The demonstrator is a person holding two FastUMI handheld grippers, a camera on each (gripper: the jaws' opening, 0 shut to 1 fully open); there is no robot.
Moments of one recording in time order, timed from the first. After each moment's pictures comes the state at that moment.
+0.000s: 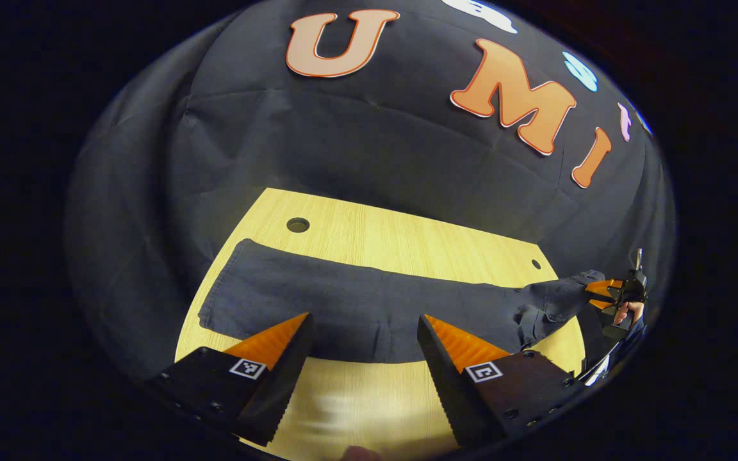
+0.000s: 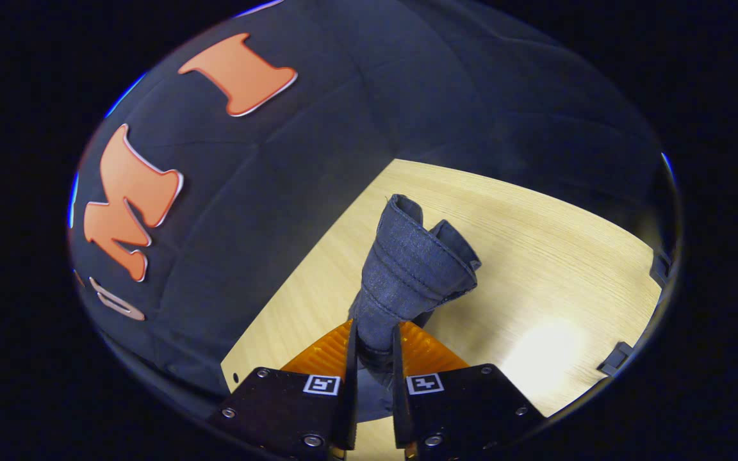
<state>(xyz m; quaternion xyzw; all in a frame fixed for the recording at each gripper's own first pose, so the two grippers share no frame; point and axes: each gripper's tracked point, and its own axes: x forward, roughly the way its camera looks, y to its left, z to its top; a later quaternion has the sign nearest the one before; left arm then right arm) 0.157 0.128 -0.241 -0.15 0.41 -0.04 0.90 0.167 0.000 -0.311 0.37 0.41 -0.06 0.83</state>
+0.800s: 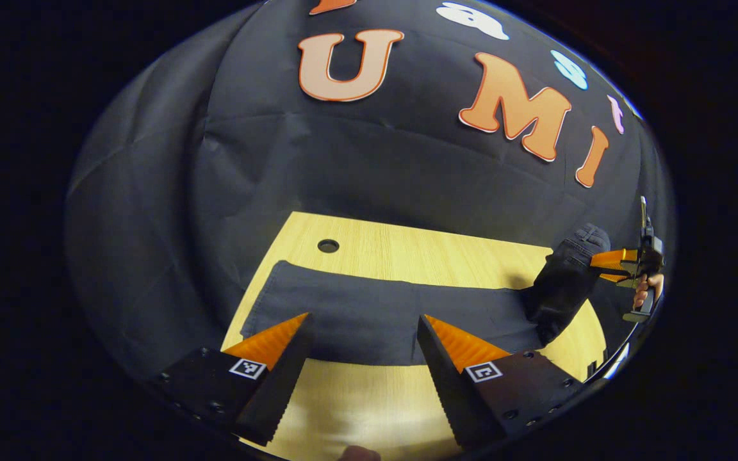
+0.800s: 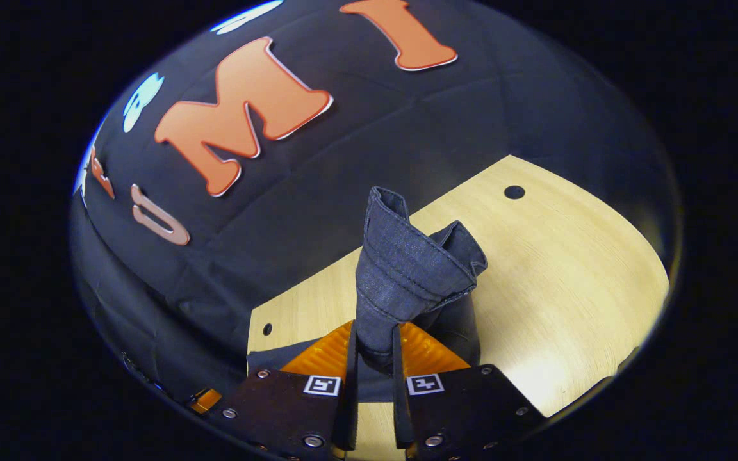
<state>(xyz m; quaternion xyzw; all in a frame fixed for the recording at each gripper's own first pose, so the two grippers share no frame) 0.145 0.178 -0.226 -0.09 0.36 -0.01 0.93 0.146 0.170 -0.239 0.28 0.41 0.11 0.86</state>
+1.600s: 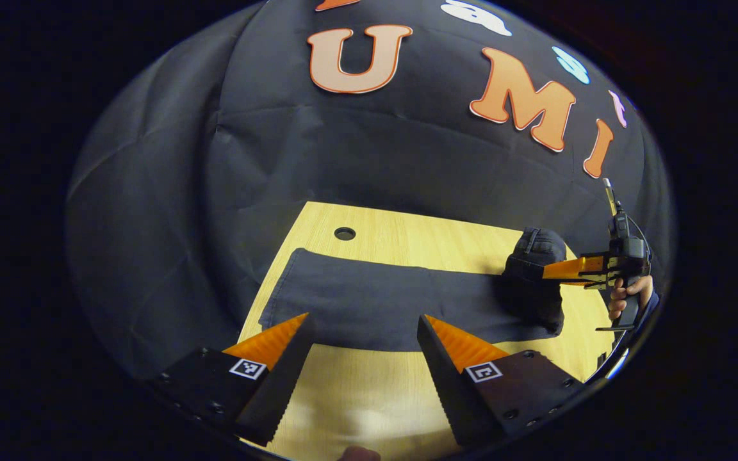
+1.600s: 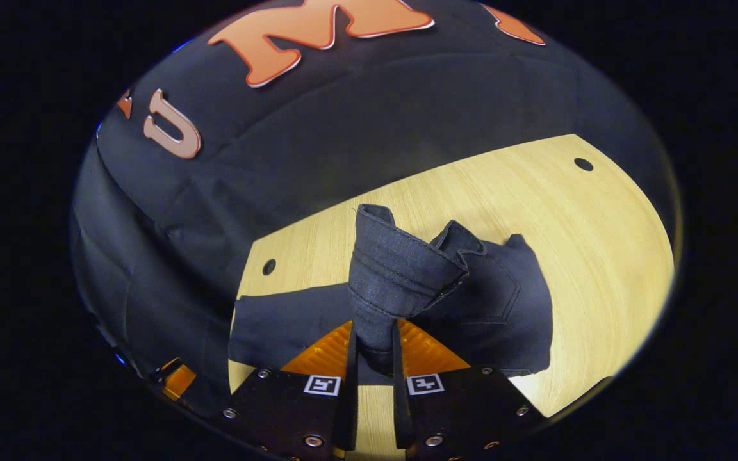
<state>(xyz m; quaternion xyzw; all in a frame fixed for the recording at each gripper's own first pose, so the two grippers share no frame) 0.112 0.208 -0.251 -0.09 0.39 0.01 0.92 0.108 0.307 -0.309 0.18 0.48 0.18 0.84</state>
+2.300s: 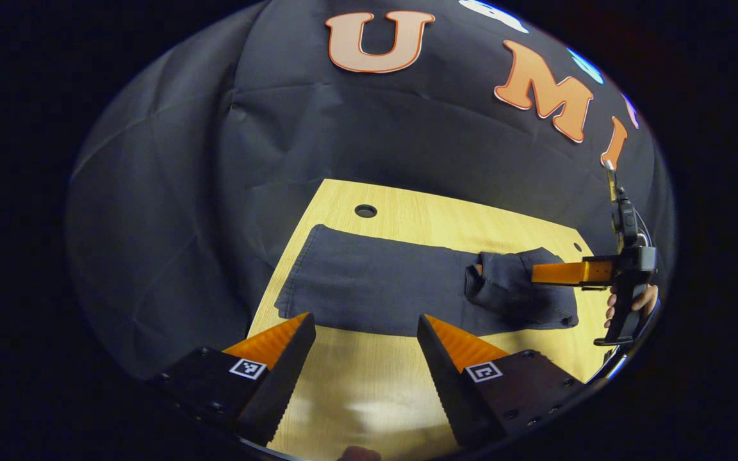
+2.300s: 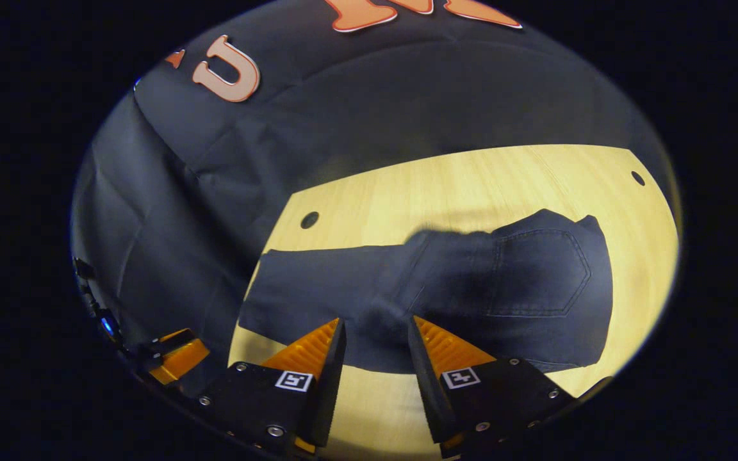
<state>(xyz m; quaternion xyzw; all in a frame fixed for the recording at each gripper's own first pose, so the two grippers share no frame) 0.103 0.240 -0.287 -0.10 0.42 0.03 0.90 0.063 0.387 -0.295 0.15 0.48 0.28 0.82</state>
